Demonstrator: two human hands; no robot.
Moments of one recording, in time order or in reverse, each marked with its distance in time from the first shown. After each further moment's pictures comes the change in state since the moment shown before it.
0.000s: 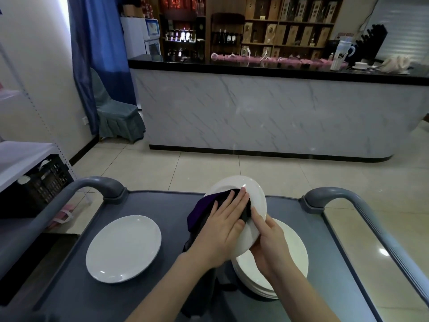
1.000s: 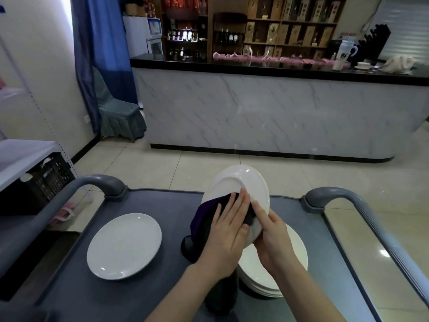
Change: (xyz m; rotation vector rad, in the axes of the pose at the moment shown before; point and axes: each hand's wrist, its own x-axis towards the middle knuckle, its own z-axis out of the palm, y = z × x) left_hand -0.013 0.015 0.021 -0.051 0.166 0.017; right_hand 0.002 -0.009 -0.002 -0.026 -0.048 -0.055
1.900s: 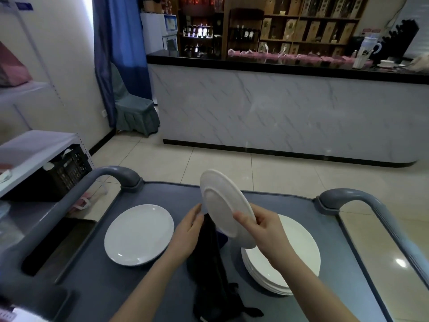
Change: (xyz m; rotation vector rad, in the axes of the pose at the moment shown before) left_hand -0.042 -0.096 -0.044 -0.366 0.142 -0.617; right_hand -0.003 0.011 0.014 -0.654 -0.242 -0.241
